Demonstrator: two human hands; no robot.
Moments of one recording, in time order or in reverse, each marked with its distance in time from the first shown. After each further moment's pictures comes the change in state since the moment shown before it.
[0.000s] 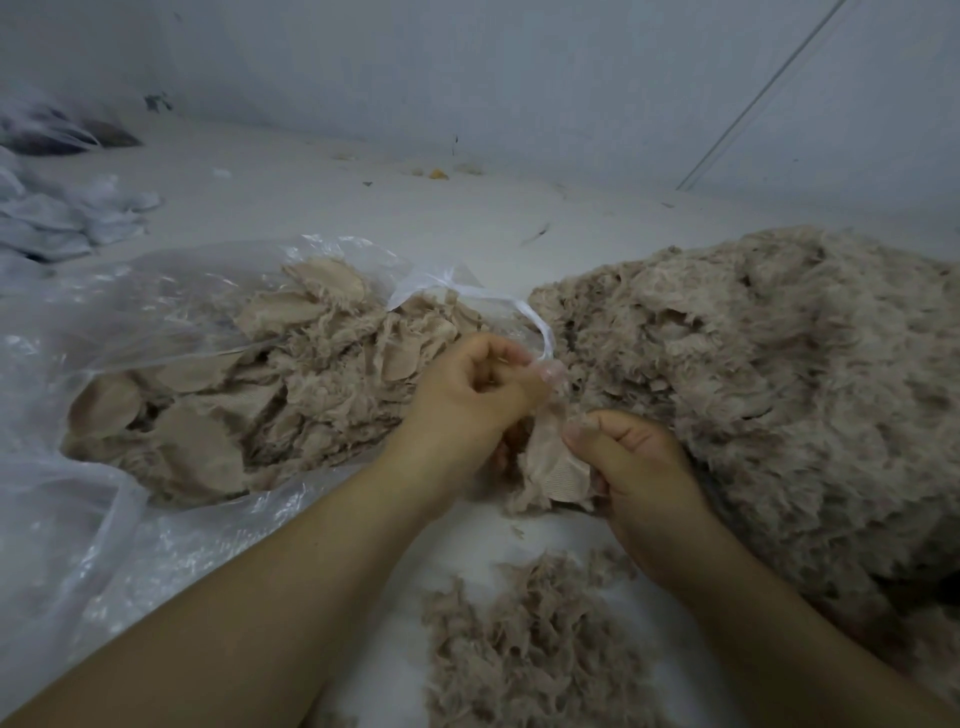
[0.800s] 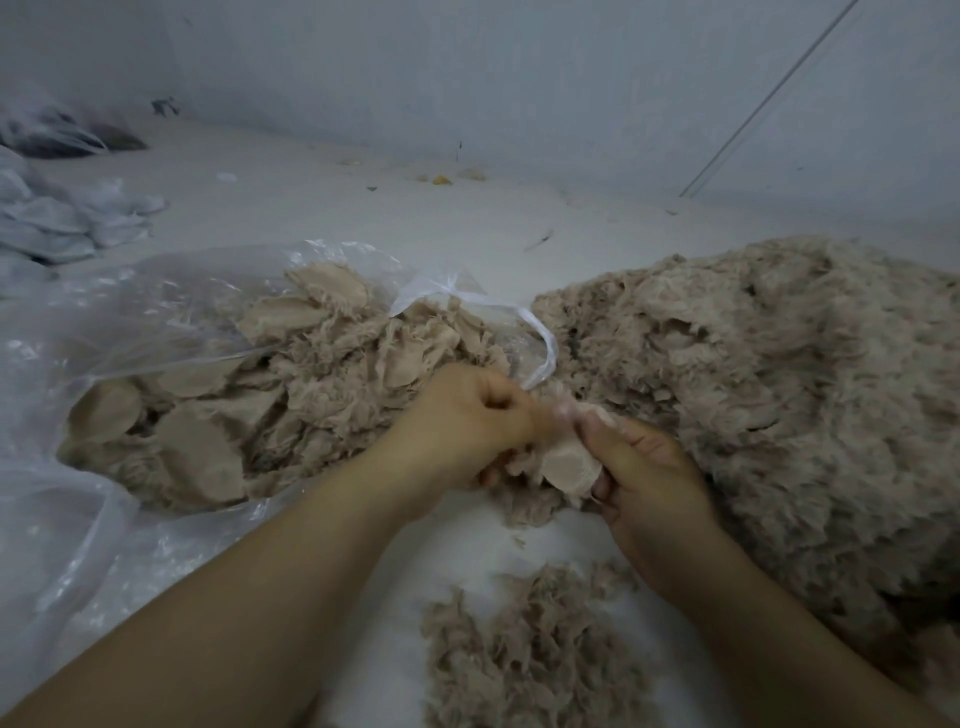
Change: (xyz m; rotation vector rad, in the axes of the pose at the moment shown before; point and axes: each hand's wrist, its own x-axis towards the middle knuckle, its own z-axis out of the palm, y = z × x) left_hand 0.002 0.004 -0.014 0.161 -0.236 -0.137; right_hand 0.000 -0.002 0.001 0.100 0.073 0.058
